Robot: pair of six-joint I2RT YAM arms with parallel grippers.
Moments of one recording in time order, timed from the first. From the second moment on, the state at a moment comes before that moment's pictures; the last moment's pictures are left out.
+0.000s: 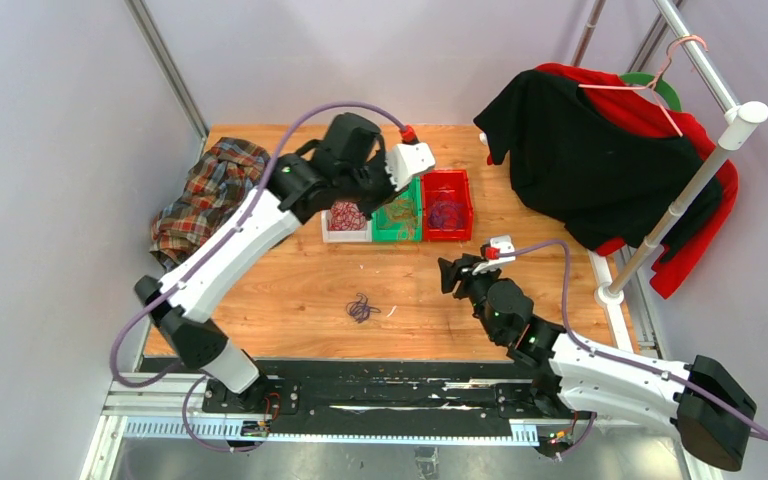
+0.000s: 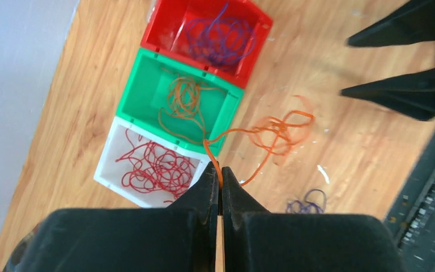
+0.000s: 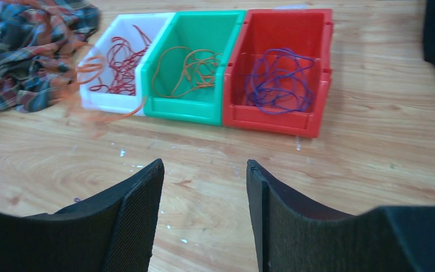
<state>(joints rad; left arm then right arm) -0.76 1.54 1.83 -0.94 0.17 0.43 0.97 0.85 0.28 0.48 0.61 0.25</state>
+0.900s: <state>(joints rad) -0.64 2.04 1.80 -0.50 -0.14 0.60 0.94 0.83 0.28 0.35 0.71 0.22</state>
